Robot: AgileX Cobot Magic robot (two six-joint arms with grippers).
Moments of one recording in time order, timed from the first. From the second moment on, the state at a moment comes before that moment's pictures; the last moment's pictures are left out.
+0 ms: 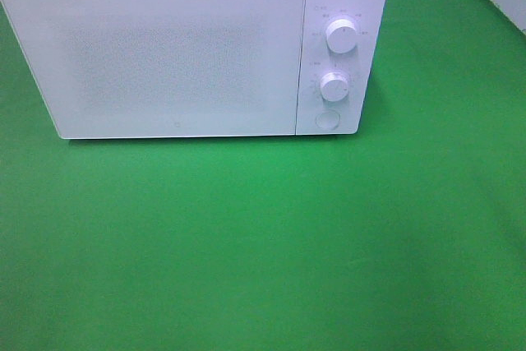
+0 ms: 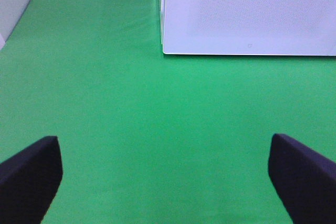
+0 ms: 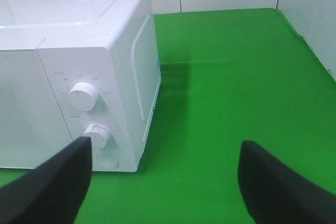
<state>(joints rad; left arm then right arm) 0.06 0.00 -0.52 -0.15 1.08 0.10 0.13 0.67 -0.41 -0.02 0.01 0.10</state>
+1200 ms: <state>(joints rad) 0.06 0.00 -0.52 -0.15 1.08 0.10 0.46 1.30 -0.20 0.56 -1.02 -0.43</state>
